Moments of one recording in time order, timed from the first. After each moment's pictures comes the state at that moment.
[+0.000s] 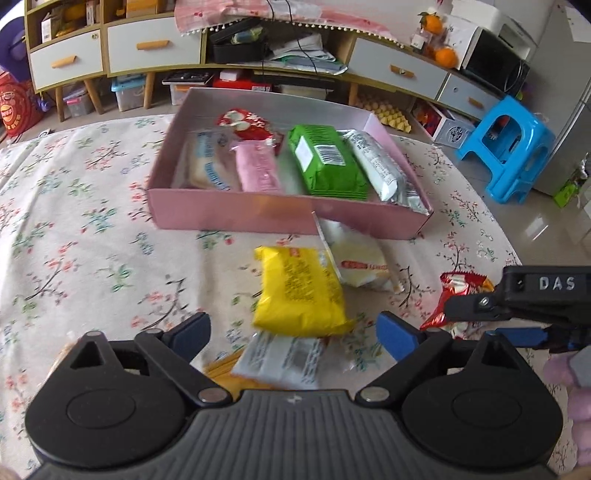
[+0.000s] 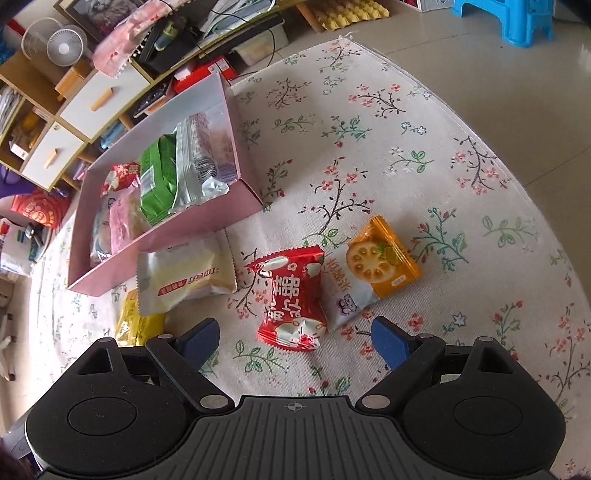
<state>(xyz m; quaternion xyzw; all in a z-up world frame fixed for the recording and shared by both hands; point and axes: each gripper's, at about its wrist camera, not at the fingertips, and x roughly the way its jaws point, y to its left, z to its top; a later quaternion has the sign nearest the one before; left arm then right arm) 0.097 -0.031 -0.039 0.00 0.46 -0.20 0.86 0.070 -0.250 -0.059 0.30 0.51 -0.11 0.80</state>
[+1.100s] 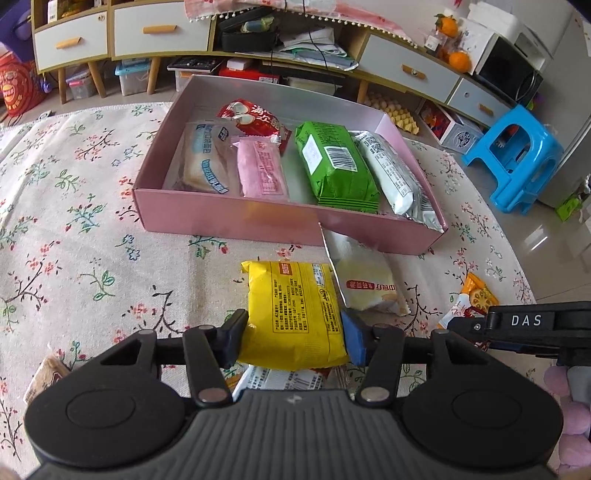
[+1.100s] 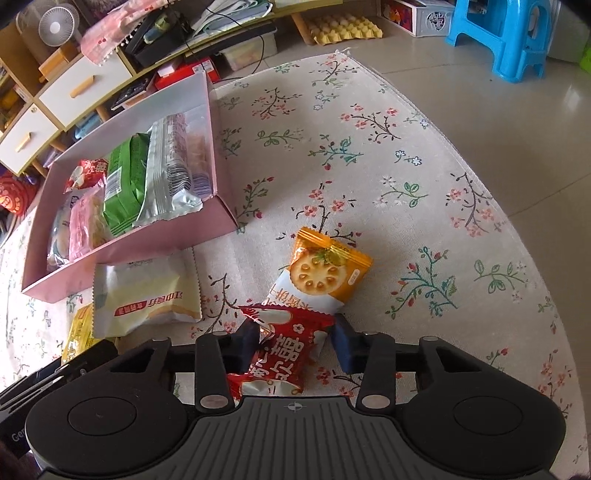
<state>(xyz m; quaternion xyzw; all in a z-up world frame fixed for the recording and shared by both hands) 0.117 -0.032 -0.044 -0.03 0.48 -0.19 0.85 0.093 -0.248 -0.067 0.23 0.51 -0.15 0.82</state>
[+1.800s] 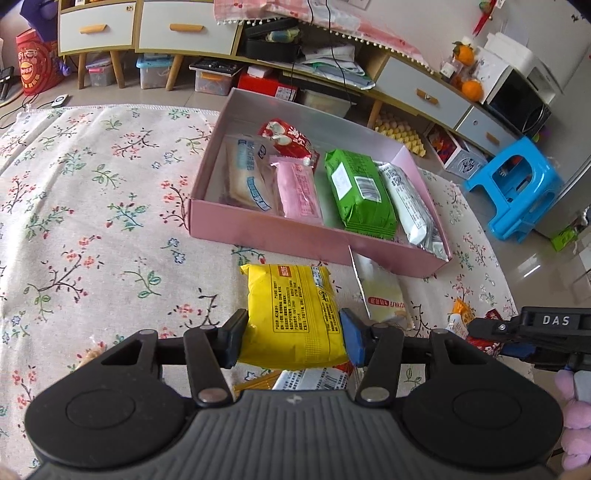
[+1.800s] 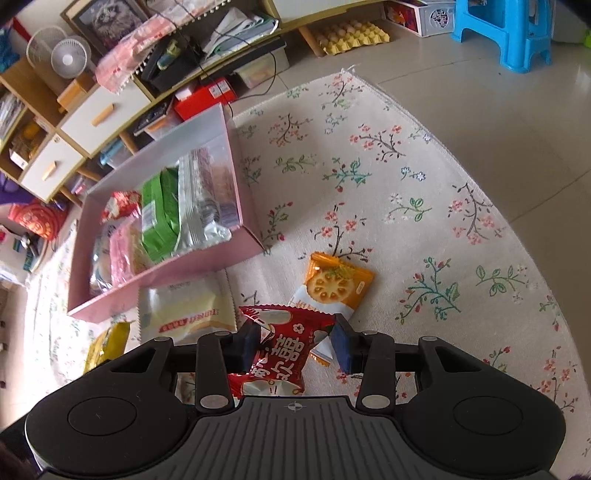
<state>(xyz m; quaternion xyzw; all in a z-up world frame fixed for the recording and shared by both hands) 0.120 0.002 -0.026 -0.07 0.48 -0.18 0.86 0.081 -0.261 -0.041 0.28 0.48 -0.12 0.82</state>
